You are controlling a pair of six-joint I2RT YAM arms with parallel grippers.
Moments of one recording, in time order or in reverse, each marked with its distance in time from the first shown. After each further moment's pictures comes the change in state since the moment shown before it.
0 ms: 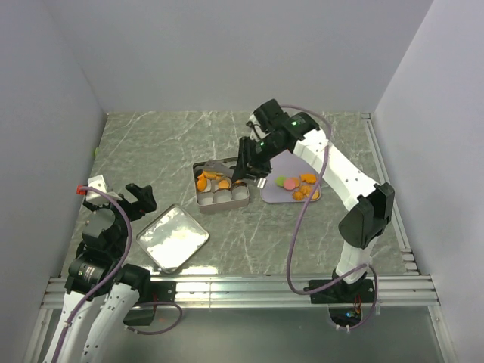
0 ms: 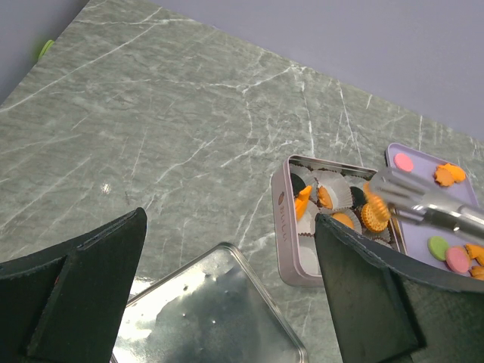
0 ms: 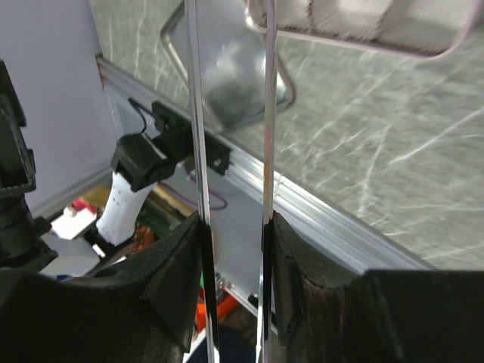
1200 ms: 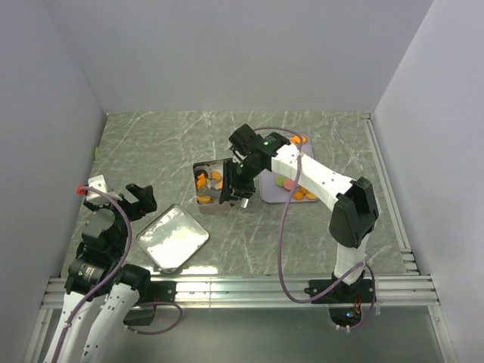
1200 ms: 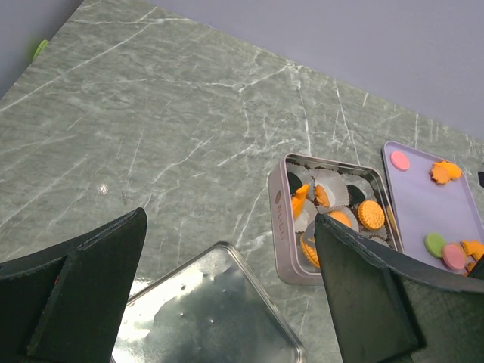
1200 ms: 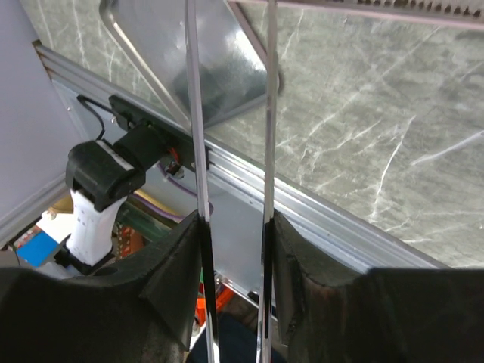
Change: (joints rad) left arm 0.000 -0.002 0.000 0.000 0.012 0.001; right arm 0.158 0.058 -0.172 0.143 0.070 0.121
